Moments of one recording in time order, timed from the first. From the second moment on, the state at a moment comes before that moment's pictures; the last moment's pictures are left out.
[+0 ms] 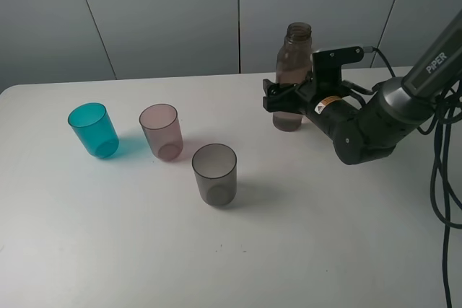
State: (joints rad) left arm 0.03 0.00 -0.51 0.03 1.09 0.03; right arm 0.43 2.18 -0.79 0.16 -1.06 0.01
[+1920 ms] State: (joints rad) left arm 0.03 0.00 -0.51 0.03 1.09 0.03; right arm 0.43 2.23 -0.82 0.14 -1.09 -0.01
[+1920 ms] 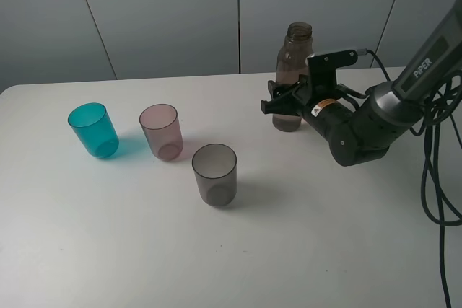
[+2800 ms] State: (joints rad) left arm 0.03 0.00 -0.51 0.03 1.09 0.03; right arm 0.51 1.94 -0.84 0.18 -0.72 -0.10
